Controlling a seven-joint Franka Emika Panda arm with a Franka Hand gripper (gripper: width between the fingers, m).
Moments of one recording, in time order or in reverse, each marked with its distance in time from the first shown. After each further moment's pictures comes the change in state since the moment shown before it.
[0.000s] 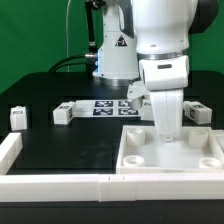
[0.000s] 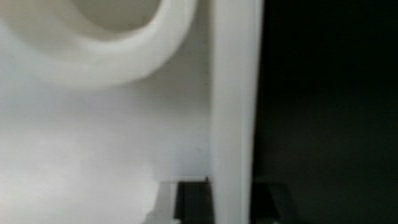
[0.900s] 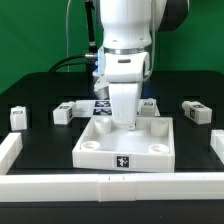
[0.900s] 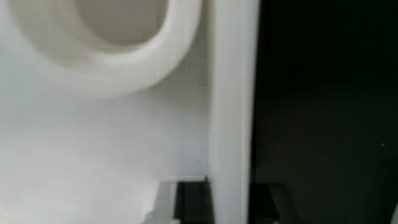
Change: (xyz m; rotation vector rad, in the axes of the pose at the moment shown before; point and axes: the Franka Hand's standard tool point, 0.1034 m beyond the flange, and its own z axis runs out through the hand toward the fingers) arm -0.070 -0.047 -0.008 0.033 -0.050 0.063
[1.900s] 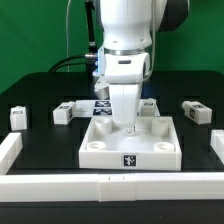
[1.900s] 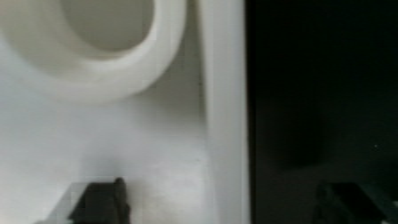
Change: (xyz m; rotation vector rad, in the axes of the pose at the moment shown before) arm 0.000 -0.003 0.001 0.011 -0.002 -0.001
